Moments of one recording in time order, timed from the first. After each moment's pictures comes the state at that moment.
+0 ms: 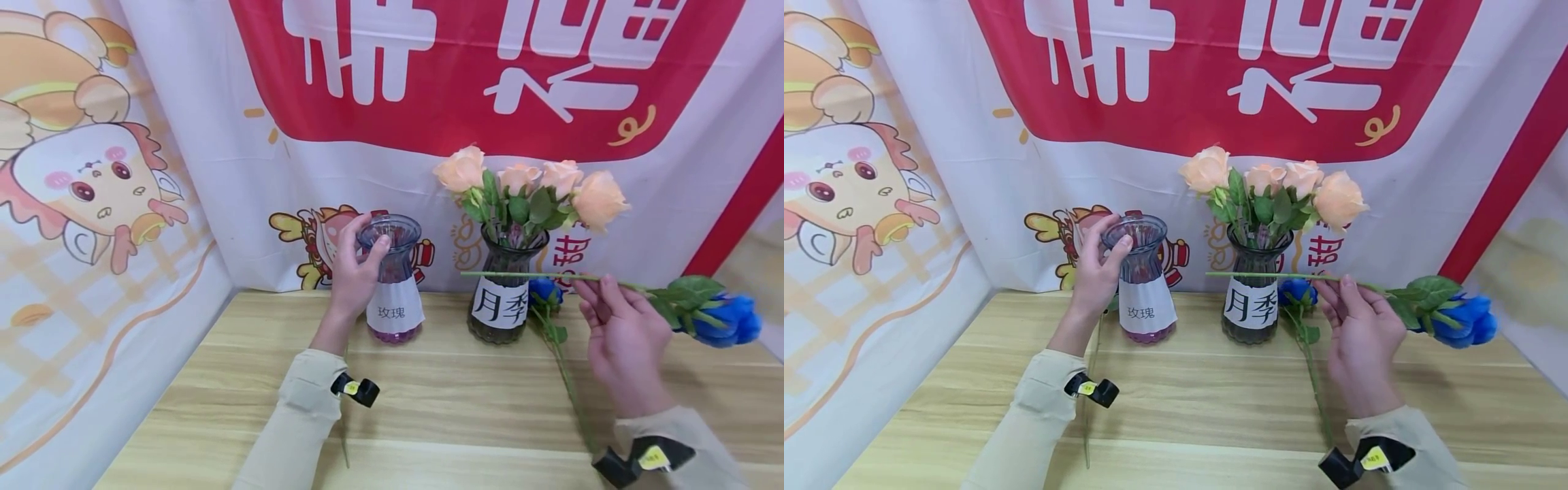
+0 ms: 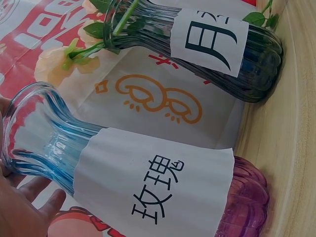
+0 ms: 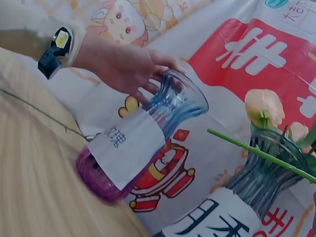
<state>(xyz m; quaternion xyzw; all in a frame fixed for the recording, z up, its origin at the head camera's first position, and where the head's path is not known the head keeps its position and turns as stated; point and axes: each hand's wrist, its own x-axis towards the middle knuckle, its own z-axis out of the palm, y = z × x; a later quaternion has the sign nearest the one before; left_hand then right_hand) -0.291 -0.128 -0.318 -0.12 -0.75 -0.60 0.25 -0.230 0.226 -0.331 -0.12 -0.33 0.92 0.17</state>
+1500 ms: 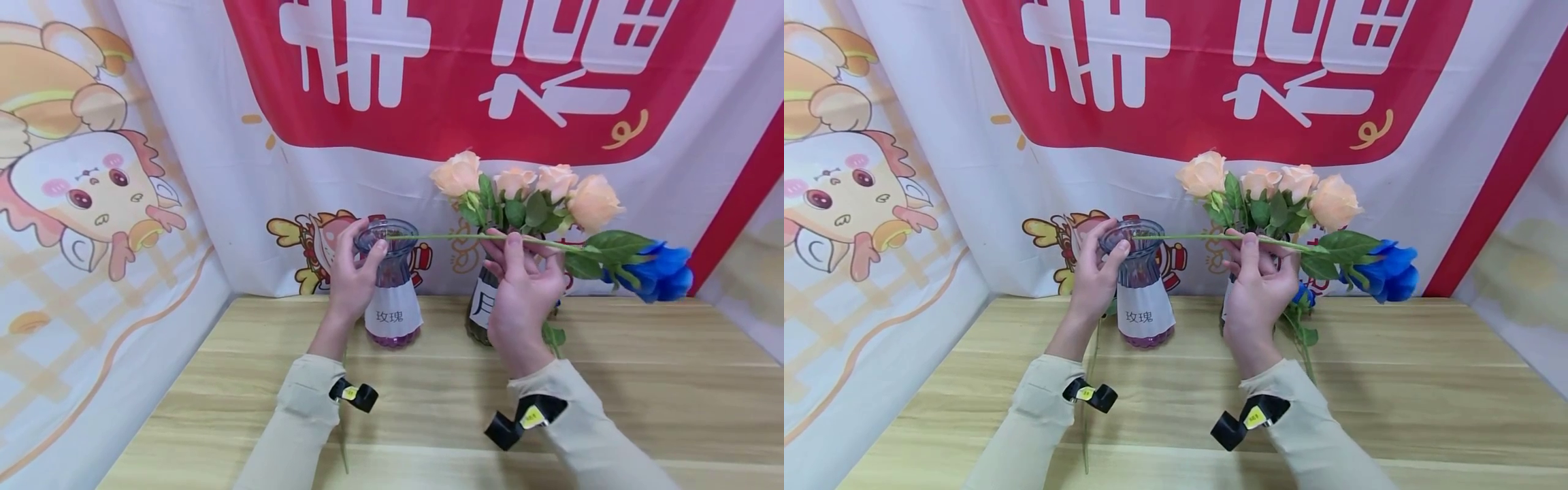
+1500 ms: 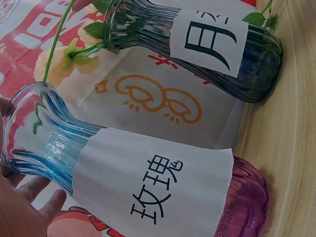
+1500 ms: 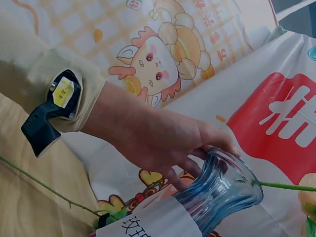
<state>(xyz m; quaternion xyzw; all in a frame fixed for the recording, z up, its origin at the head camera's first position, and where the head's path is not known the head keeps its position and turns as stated) -0.291 -0.129 -0.317 -0.12 -0.75 -0.60 0.24 -0.249 0.086 -0.291 0.03 -0.41 0.84 0.34</state>
